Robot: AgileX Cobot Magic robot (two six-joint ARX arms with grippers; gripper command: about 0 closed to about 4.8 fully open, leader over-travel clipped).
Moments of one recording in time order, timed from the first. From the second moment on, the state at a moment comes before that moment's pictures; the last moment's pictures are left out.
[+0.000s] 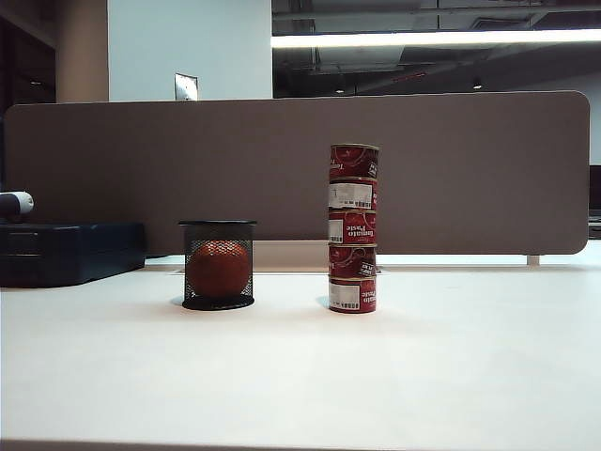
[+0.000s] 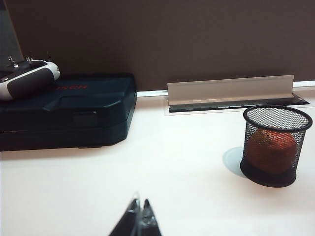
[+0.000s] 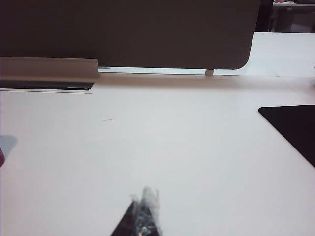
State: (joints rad) left arm 0.00 0.01 0.01 0.05 0.07 0.09; right arm -0.06 0.00 0.01 -0.04 -0.06 0.00
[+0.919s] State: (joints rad) left arm 0.00 0.01 0.01 0.05 0.24 0.09; right arm -0.06 0.00 0.16 -0.04 -0.21 0.02
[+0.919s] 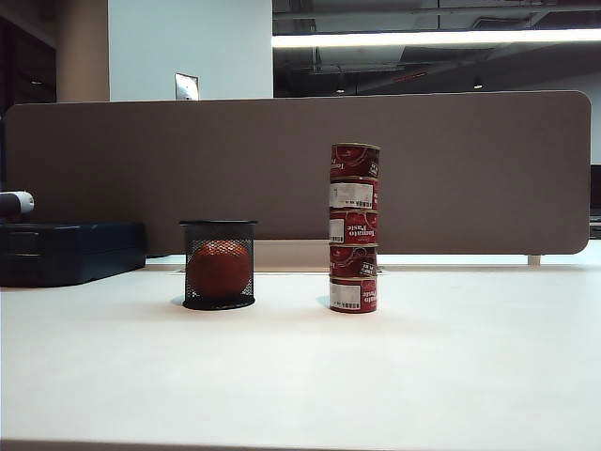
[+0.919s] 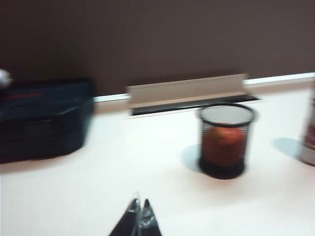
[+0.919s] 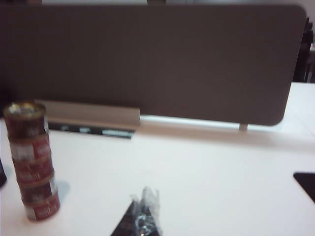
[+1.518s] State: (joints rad) left arm 0.00 0.01 0.01 0.07 0.65 0.09; right arm -0.03 0.38 0.55 -0.16 -0.39 0.11
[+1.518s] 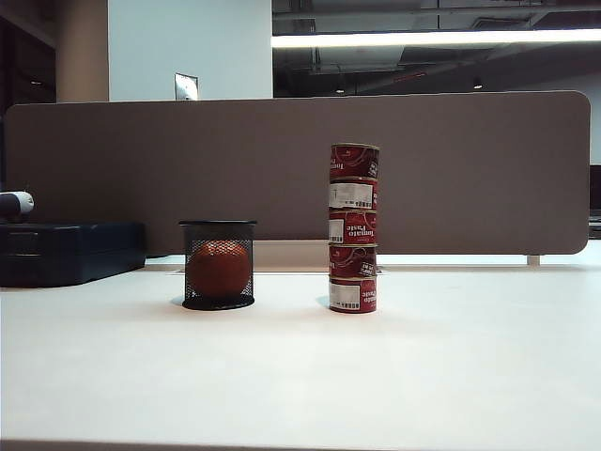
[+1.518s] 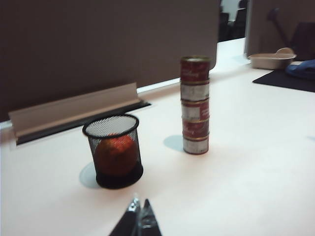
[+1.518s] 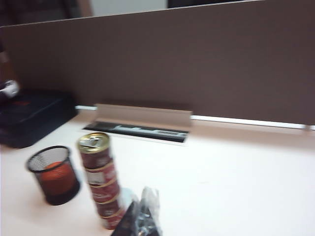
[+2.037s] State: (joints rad) left arm 0.00 0.01 0.01 0.11 0.65 0.07; right arm 0.23 0.76 0.71 -0.02 -0.41 0.11
